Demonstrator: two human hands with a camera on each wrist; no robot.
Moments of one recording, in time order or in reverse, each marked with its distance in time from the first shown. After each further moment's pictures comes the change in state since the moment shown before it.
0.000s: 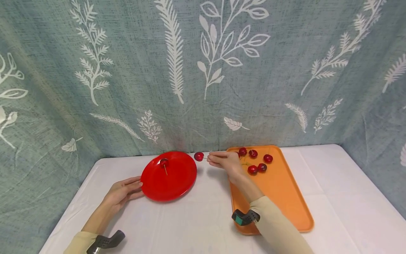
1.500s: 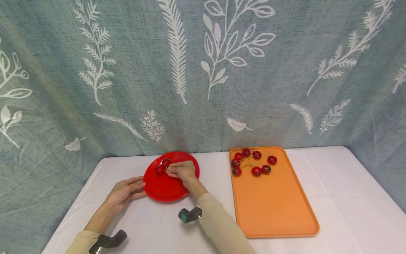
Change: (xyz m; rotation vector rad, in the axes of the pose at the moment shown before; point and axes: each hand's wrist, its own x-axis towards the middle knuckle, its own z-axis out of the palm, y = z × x) left_hand 0.000 0.003 0.000 0.000 0.004 -0.004; right_hand 0.039 0.052 0.139 0.045 -0.027 0.163
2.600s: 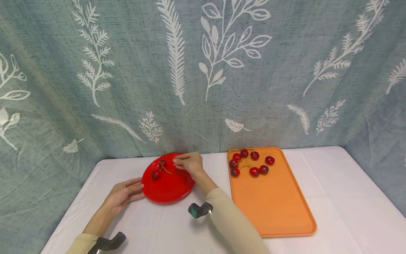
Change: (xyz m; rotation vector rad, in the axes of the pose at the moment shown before) left_hand 0.000 -0.002 0.001 0.012 0.011 0.014; right_hand -0.008 -0.037 -0.025 -0.146 0.028 -0.123
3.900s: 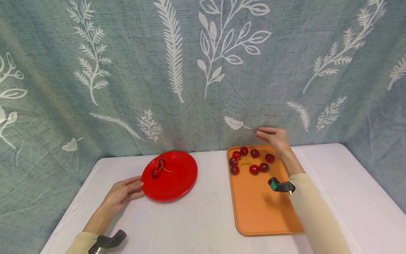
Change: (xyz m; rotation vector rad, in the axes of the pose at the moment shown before) left_hand 0.003 -0.001 0.000 -0.008 0.003 -0.010; right_hand -0.018 -0.044 -0.263 -0.167 0.150 -0.190
